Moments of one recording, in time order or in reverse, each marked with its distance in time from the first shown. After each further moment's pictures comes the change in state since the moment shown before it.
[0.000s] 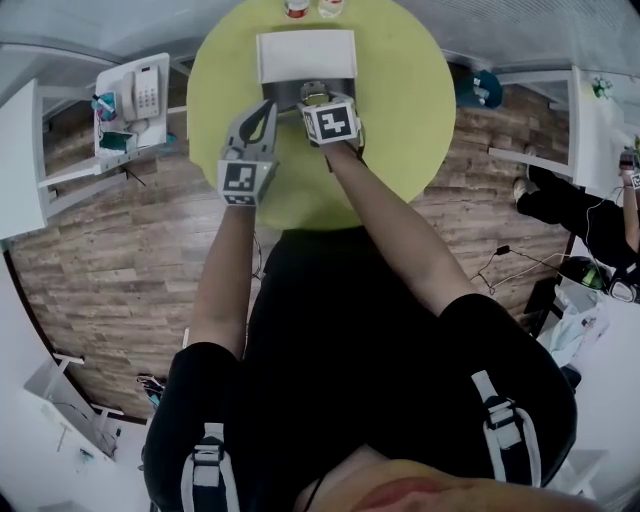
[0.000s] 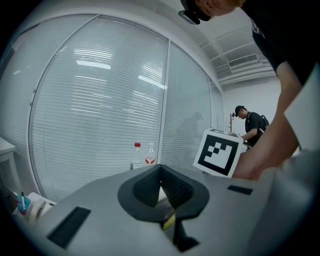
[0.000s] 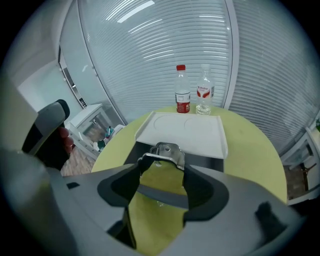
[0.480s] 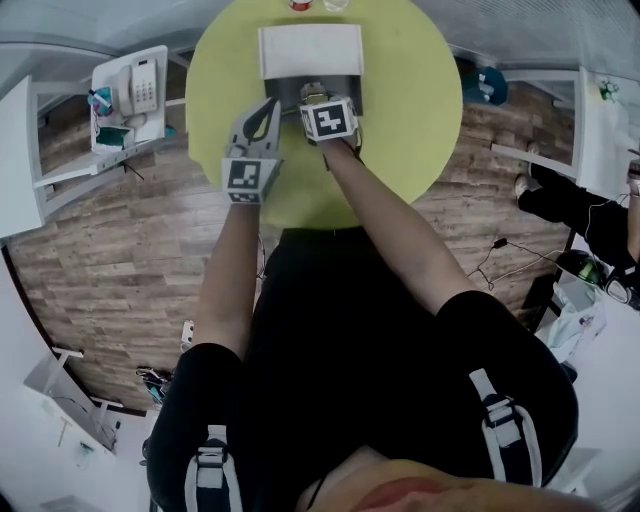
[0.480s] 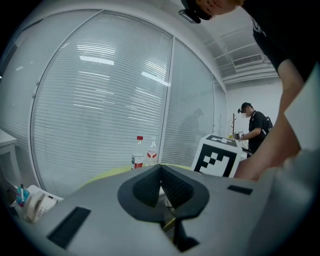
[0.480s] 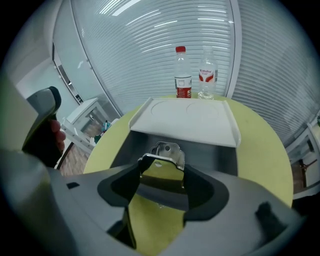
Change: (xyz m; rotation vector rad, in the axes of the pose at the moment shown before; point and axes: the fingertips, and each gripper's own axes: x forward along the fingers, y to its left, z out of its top) left arm 0.012 0.008 -0.025 -0.034 0.032 0.016; right arm 0.039 0.000 -0.021 0.024 0.075 -0.005
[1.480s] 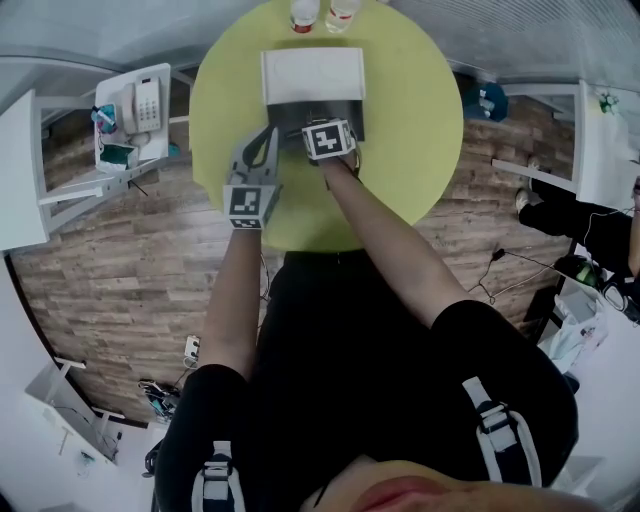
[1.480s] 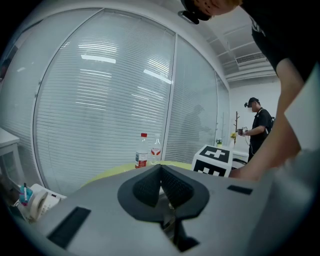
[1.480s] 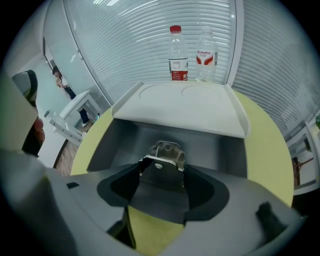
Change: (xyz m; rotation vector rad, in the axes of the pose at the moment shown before) left arm 0.003 0.014 -0.009 -0.015 0.028 0.024; right arm 0.040 -0.012 -0.016 0.024 0.087 -0.021
